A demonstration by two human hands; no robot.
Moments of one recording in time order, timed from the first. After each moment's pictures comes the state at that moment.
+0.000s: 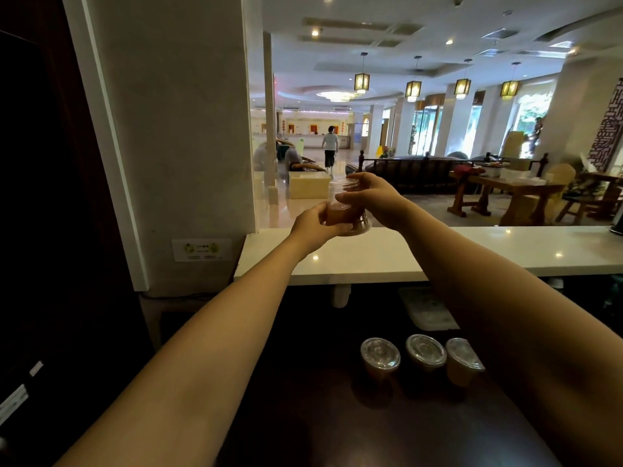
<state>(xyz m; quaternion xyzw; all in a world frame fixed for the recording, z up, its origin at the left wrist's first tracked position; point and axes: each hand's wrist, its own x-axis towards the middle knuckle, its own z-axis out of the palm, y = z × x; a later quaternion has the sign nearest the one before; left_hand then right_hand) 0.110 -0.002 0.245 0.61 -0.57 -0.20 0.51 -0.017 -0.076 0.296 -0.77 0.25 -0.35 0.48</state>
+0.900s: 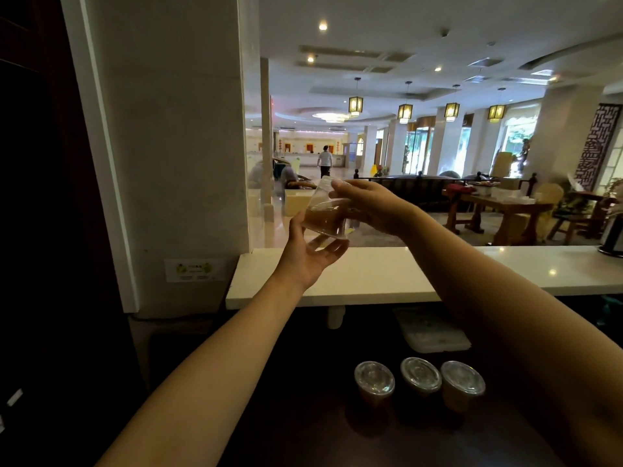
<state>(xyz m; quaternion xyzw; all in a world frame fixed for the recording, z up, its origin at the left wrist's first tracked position) 0.084 0.015 0.257 0.24 -0.24 -0.56 0.76 -0.028 -0.071 0.332 -0.78 0.20 -0.31 0.51</state>
